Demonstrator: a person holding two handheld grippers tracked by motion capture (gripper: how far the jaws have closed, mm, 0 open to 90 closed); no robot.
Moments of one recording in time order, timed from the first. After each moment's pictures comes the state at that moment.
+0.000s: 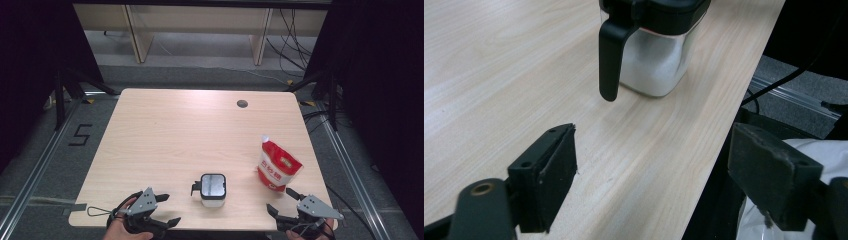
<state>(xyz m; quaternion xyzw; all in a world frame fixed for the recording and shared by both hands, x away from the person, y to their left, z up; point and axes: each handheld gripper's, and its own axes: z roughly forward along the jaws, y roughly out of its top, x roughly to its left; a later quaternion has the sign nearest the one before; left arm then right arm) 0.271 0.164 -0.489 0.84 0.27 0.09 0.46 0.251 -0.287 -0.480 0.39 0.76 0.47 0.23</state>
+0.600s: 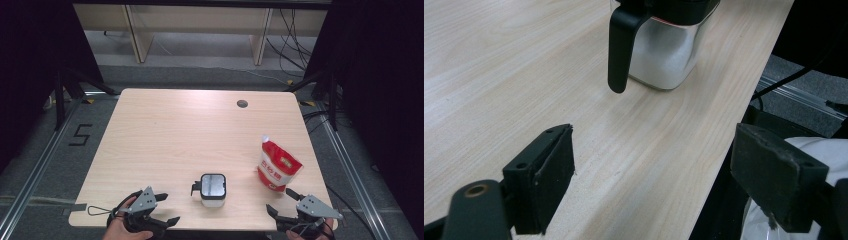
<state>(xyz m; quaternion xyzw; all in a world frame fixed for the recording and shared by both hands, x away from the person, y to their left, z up) 0.275 0.167 -0.492 0.84 0.27 0.09 0.46 0.252 -0.287 -0.481 0.39 0.76 0.47 0.23</state>
